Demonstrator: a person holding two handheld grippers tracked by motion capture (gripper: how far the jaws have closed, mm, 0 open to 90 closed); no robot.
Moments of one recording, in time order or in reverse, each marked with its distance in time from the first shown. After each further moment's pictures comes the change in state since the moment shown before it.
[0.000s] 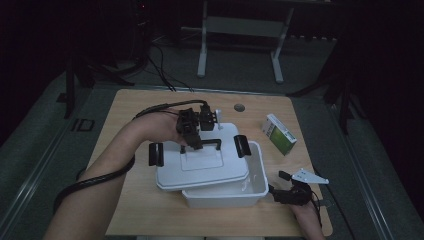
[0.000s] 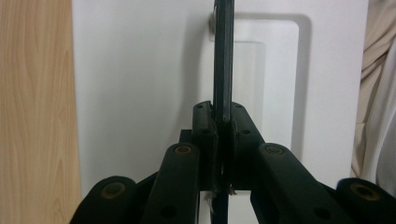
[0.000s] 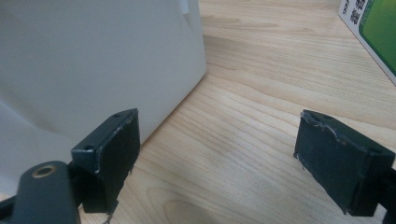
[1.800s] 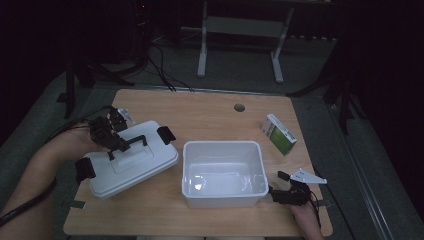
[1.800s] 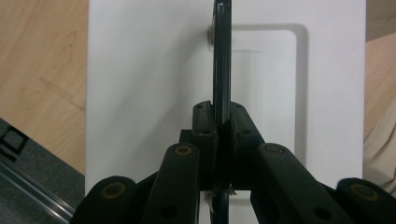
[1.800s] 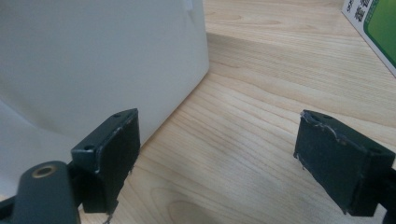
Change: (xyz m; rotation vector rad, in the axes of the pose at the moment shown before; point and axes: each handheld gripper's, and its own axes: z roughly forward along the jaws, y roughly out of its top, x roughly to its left) left arm 0.026 -0.201 0.015 -0.047 0.078 -0.417; right arm 0.004 0.001 0.002 0.012 -0.005 -0.001
